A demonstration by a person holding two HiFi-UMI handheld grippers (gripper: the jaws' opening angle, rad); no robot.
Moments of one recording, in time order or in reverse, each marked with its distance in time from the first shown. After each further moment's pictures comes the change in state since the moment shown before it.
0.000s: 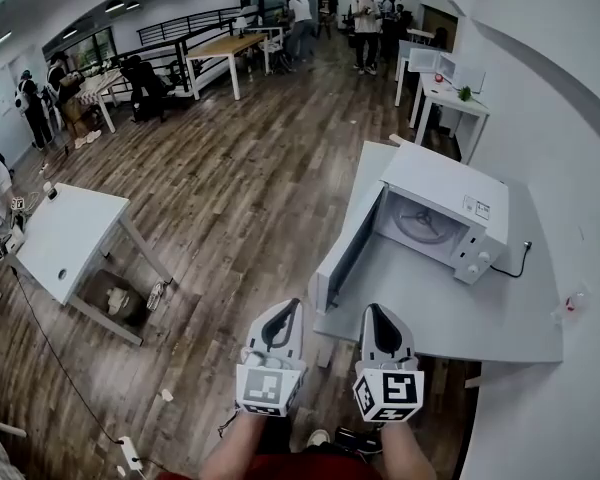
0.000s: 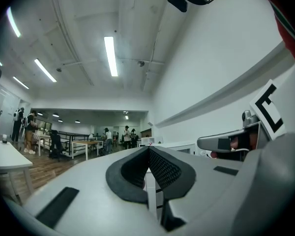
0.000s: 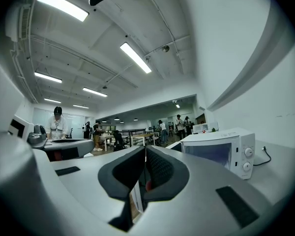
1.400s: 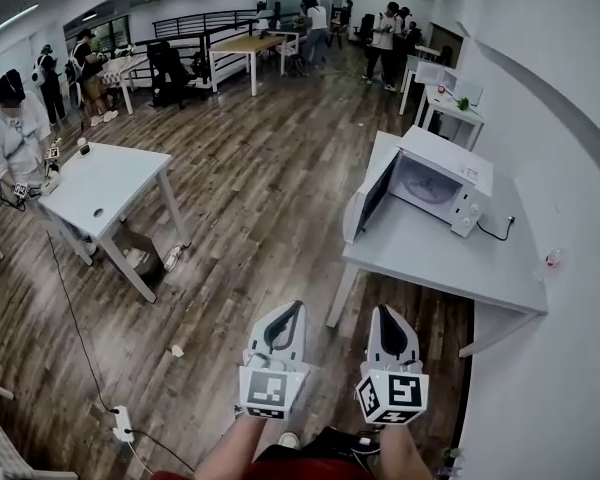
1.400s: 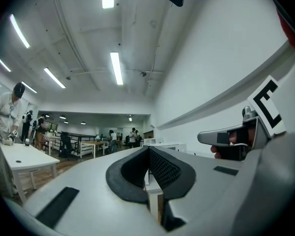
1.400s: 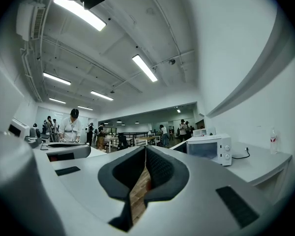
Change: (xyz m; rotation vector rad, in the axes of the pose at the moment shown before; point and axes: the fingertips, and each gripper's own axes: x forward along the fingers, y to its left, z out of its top) left arm -0.321 -0.037 0.048 -0.007 -0.014 0.042; right arm -0.264 0.180 0.028 -0.033 -0.037 -0.005
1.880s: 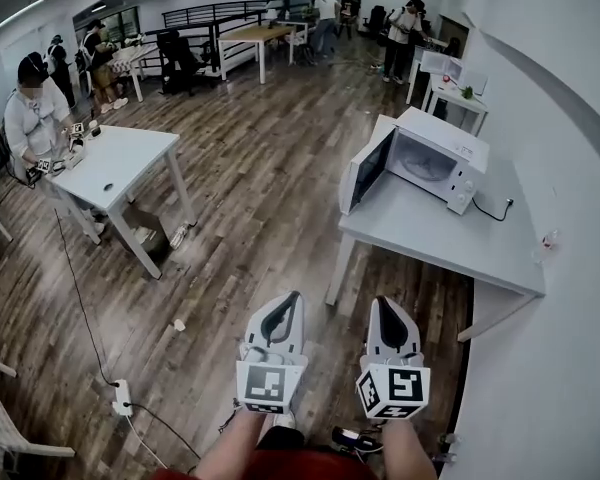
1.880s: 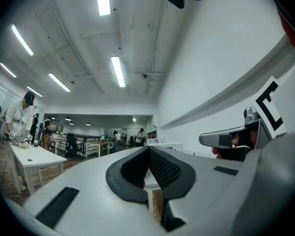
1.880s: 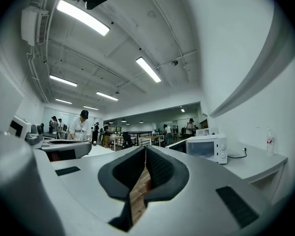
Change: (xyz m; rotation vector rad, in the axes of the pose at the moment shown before) left arm -0.069 -0.067 0.011 0.010 0.000 0.063; right arm -0.091 -0.012 0.001 -0.006 0.005 0.059
